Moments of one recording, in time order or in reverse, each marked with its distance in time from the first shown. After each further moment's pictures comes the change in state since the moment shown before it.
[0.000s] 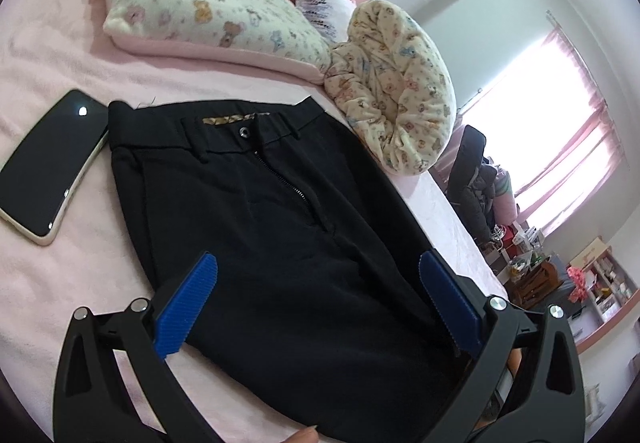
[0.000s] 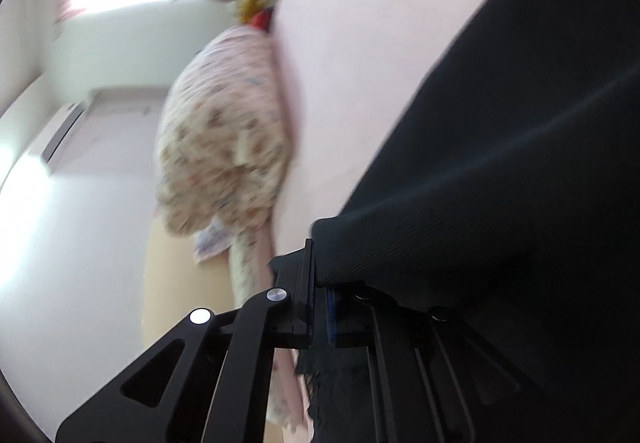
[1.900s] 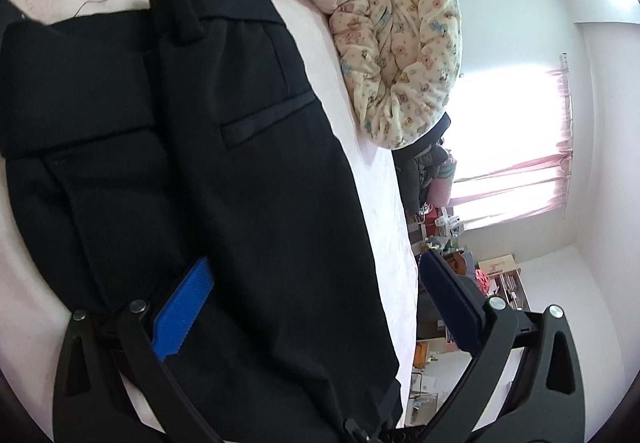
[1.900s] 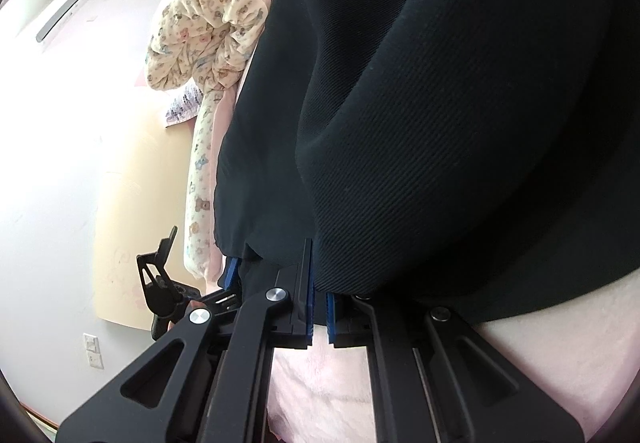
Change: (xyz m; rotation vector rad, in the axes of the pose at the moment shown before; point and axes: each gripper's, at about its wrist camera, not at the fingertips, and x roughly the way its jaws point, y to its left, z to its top) left arm 0.087 0.080 0.052 -0.279 0.325 -0.287; right arm -0.107 -0.060 -0.123 -0.208 0.312 -0.146
